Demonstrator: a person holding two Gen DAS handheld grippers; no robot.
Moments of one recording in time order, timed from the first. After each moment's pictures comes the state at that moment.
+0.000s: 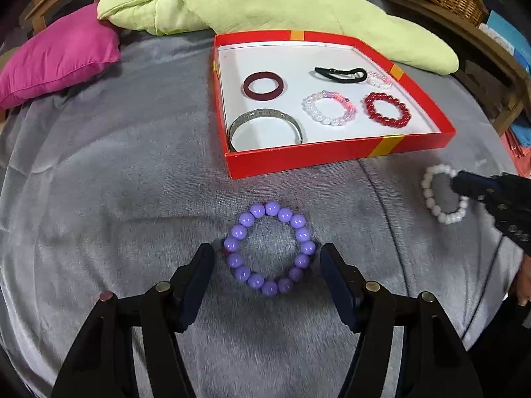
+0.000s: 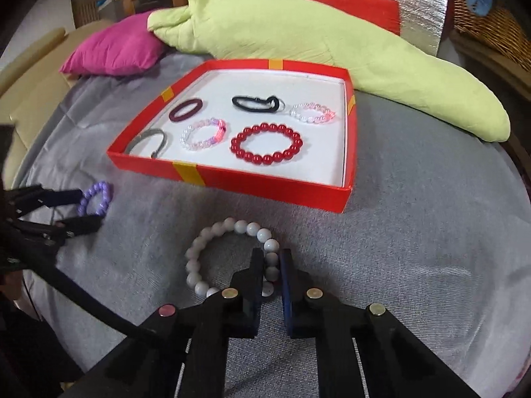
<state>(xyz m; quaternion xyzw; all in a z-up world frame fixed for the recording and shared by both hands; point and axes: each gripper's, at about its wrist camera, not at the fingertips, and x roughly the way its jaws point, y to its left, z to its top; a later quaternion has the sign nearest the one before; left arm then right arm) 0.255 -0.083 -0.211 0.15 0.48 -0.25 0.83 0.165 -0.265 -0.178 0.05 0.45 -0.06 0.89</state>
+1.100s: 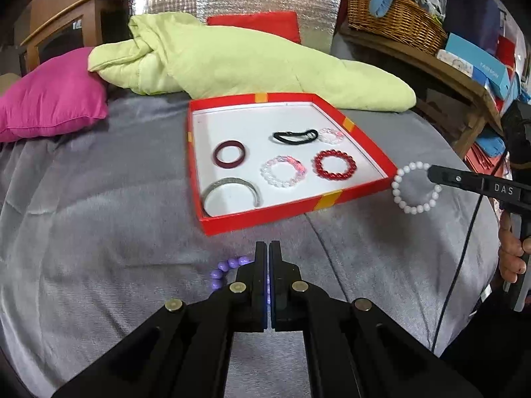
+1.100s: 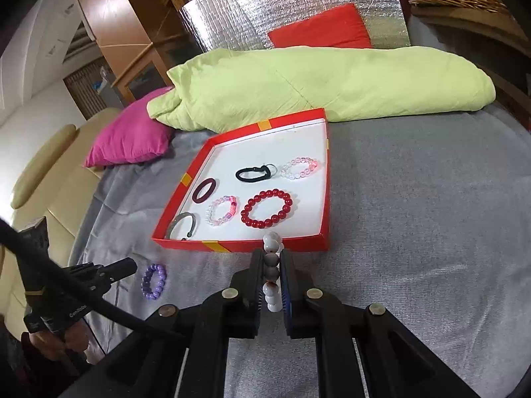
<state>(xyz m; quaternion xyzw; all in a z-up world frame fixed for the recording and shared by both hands) 0.230 -0.080 -0.161 0.11 0.39 -0.32 0.86 0.137 -0.314 -0.133 0.21 0.35 -0.03 0.91</state>
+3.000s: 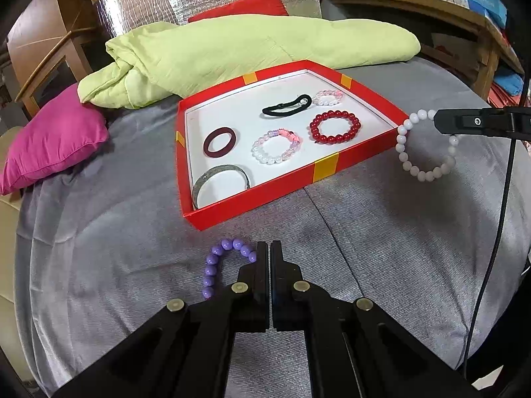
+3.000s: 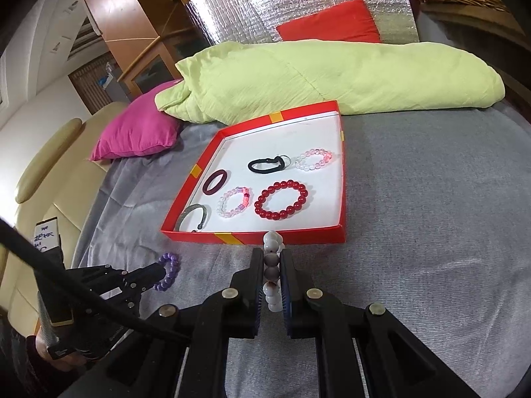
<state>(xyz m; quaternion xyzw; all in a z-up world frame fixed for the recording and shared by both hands) 0.207 -0.125 -0.184 0.24 0.38 -0.27 0.85 0.143 -0.300 -0.137 0.21 0.36 0.00 0.91</state>
